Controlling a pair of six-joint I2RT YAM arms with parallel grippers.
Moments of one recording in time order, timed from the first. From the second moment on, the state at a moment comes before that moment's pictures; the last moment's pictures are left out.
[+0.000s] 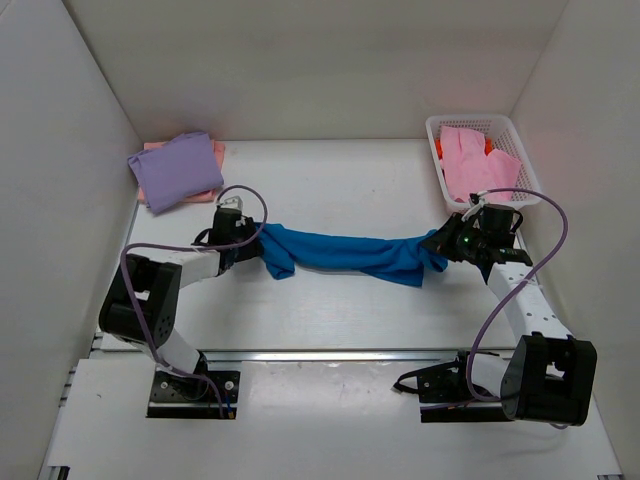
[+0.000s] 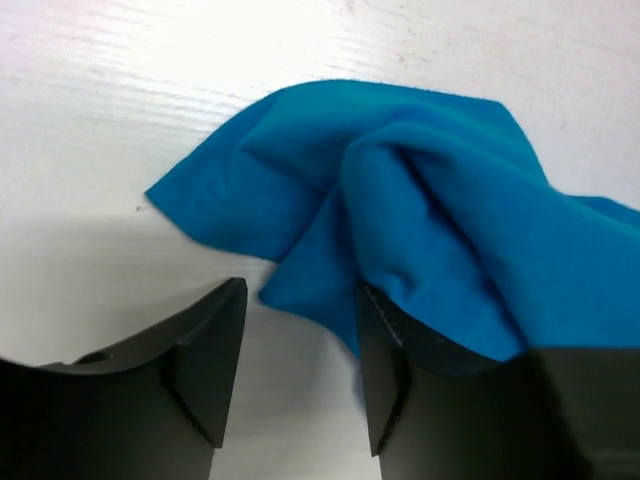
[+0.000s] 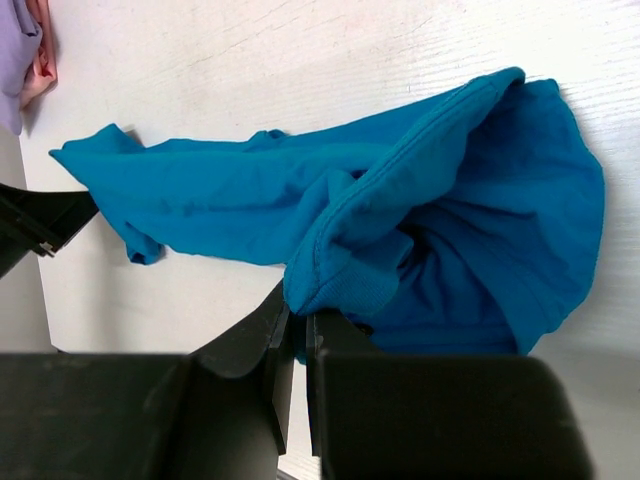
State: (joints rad) left arm -0.26 1.58 0.69 0.12 -0.04 -0.45; right arm -0.10 1.14 0.71 -0.28 -0.51 0.47
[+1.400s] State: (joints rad) left arm -0.29 0.69 1.36 -0.25 -0.33 -0.33; right arm -0.10 0.64 1.14 -0.44 -0.28 0.44
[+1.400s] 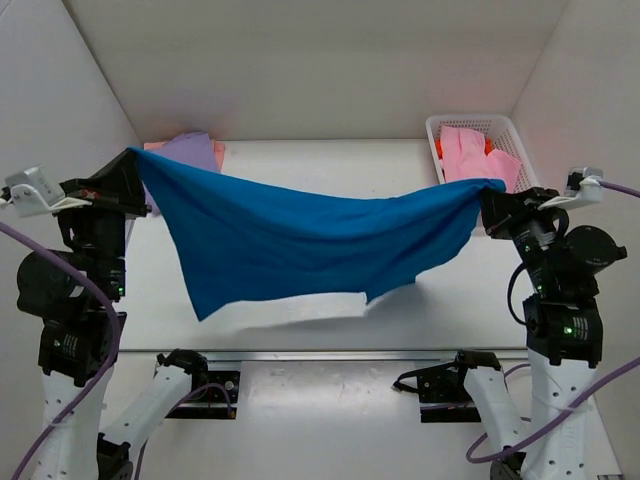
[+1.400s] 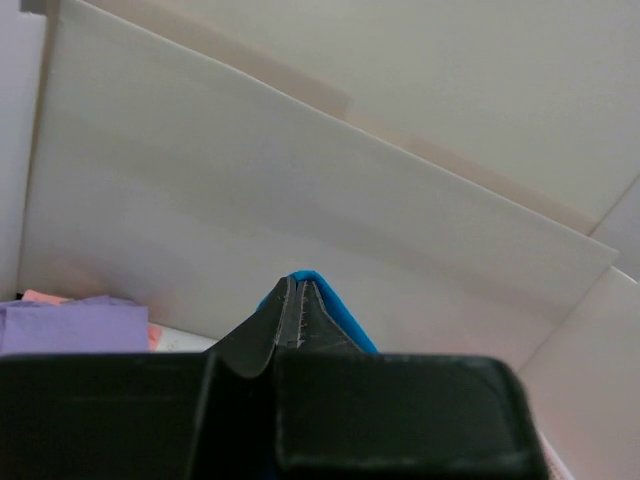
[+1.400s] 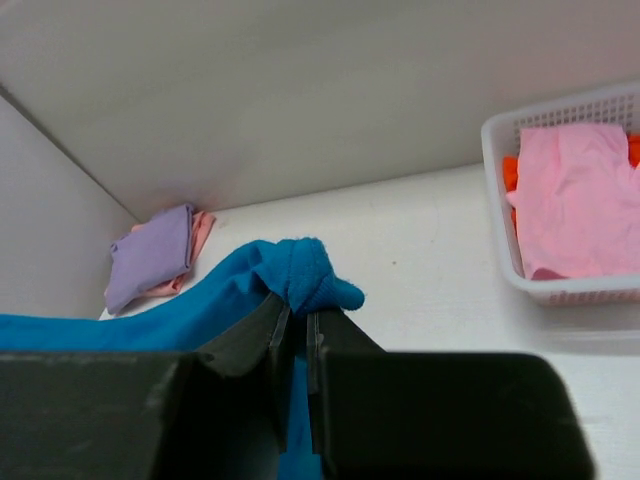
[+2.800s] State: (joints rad) left arm -0.25 1.01 0.78 -0.31 0.01 -0.36; right arm 0.04 1.27 0.96 -0.62 -0.20 0.22
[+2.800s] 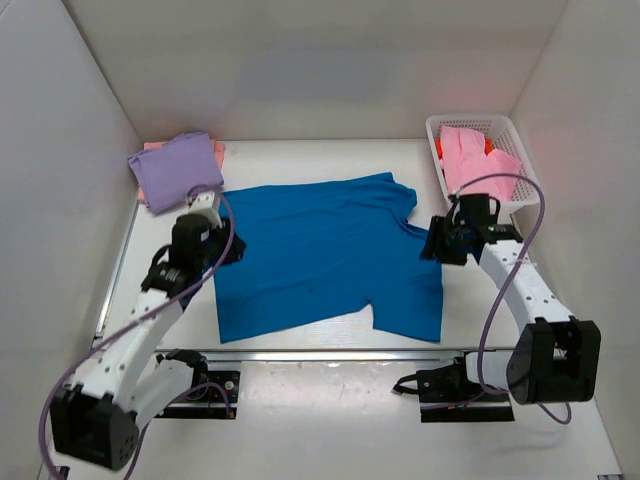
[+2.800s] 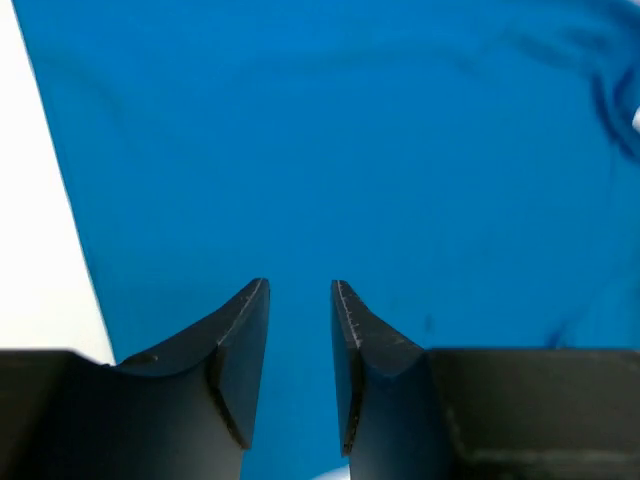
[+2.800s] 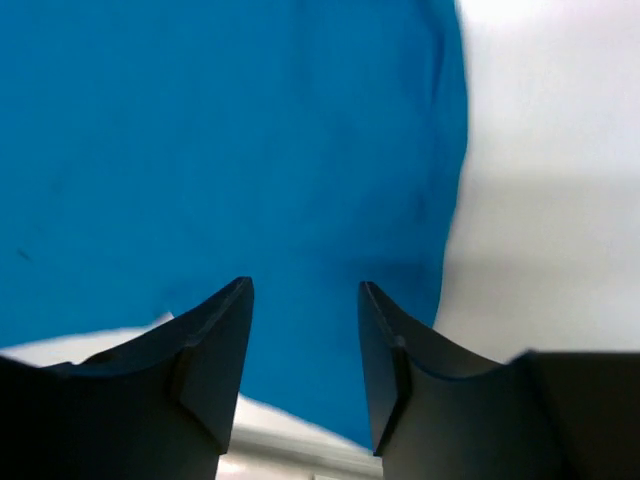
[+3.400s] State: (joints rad) left arm -0.47 0.98 0.57 -0.63 0.02 -0.53; right arm 0.08 1.04 0.65 -0.83 -0.17 0.38
